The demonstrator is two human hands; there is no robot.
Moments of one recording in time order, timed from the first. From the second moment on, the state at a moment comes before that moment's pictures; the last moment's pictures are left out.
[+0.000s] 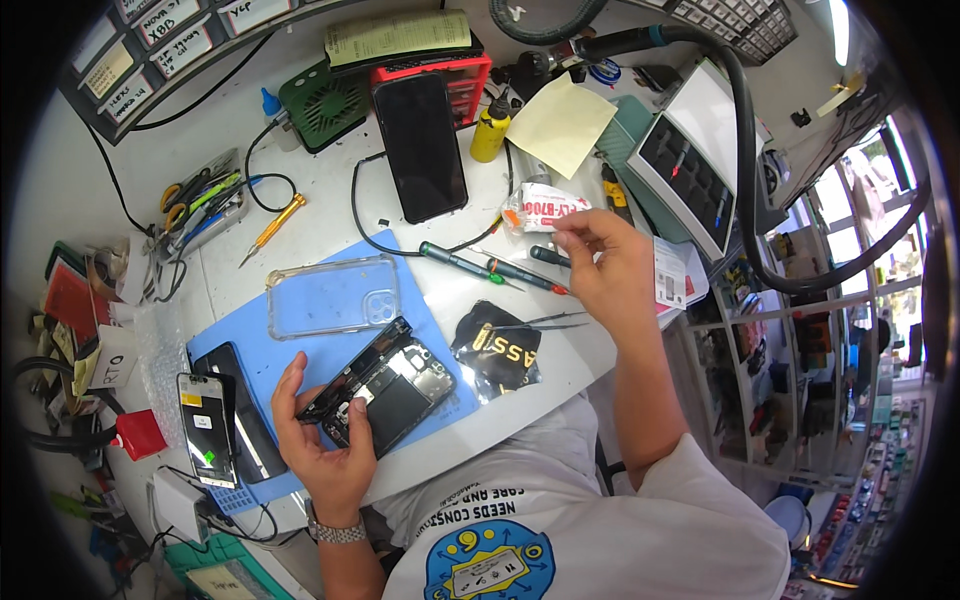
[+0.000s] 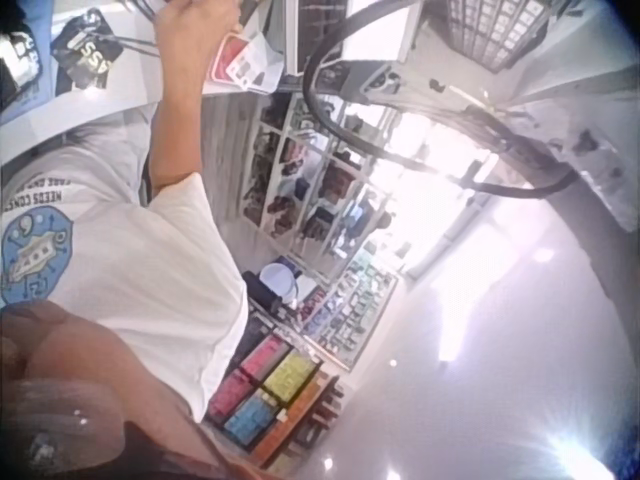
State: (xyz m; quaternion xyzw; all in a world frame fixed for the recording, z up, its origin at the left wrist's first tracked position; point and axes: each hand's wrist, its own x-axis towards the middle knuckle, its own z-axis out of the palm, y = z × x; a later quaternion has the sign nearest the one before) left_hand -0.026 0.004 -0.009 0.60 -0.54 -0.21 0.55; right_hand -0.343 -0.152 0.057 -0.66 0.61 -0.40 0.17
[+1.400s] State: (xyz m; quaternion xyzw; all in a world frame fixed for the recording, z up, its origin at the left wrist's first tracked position) left_hand -0.027 0.004 -0.004 0.60 -0.53 -0.23 0.55; right_hand -0.343 -0.154 0.046 -0.47 0.42 -0.58 0.51
